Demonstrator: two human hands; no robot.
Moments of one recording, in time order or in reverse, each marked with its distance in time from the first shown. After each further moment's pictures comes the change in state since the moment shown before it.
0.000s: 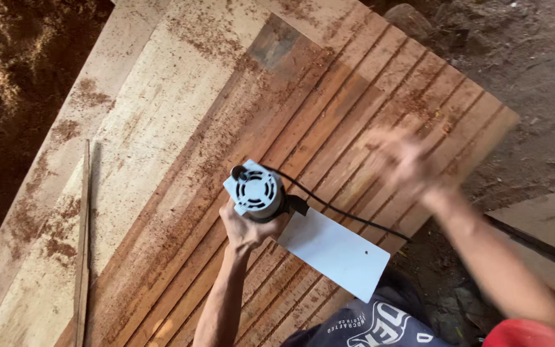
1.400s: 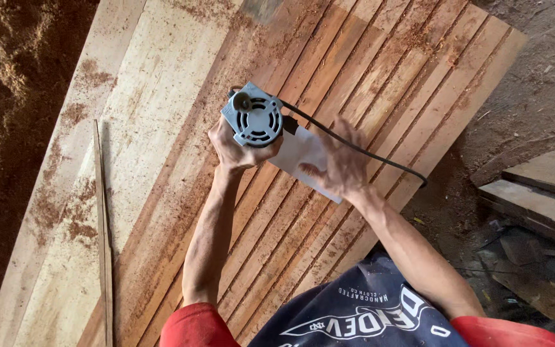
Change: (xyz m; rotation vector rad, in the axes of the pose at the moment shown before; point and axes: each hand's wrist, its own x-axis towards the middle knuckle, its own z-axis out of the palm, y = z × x) left_hand 0.063 0.039 -0.018 0.599 -0.274 1.146; right_hand -0.059 -0.150 0.119 -0.317 0.052 0.111
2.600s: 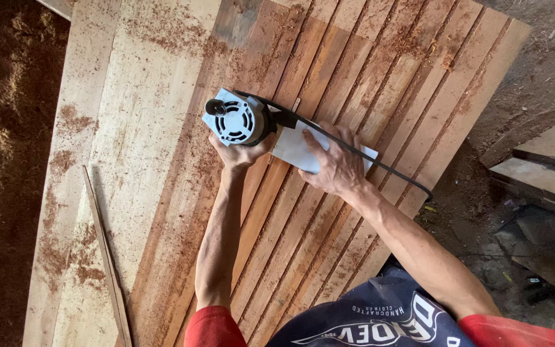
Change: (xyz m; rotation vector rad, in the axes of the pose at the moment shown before) left_hand 0.021 -0.063 0.062 -0.411 -0.026 -0.457; right_hand 0.030 0.045 0.053 0.011 0.022 -0.006
